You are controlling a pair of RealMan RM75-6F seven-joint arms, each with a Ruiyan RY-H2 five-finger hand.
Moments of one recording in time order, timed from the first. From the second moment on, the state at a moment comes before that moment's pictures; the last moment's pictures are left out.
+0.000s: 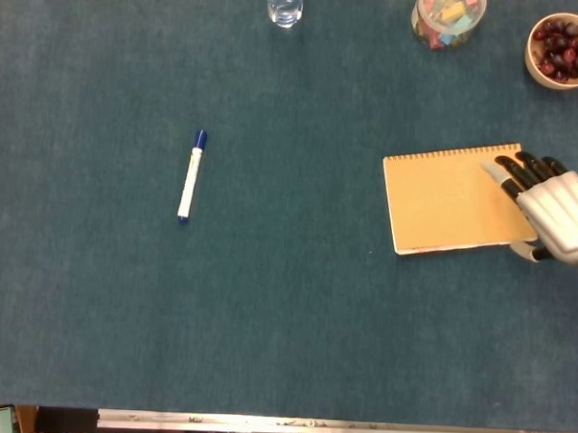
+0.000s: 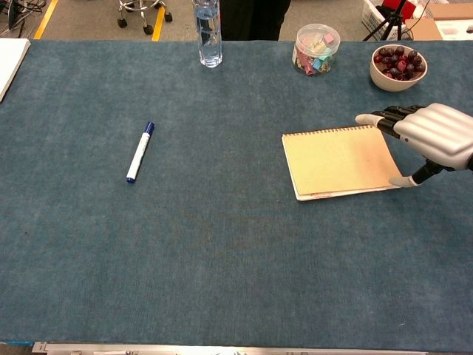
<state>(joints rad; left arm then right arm) 0.07 -1.07 0.02 -1.56 1.56 1.60 -0.11 0.51 -1.29 -0.10 -1.53 -1.40 1.06 -0.37</state>
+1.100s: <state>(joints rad) 0.07 -1.06 0.02 -1.55 1.54 1.59 -0.14 0.48 -1.49 -0.06 -1.30 -1.43 1.03 -0.49</state>
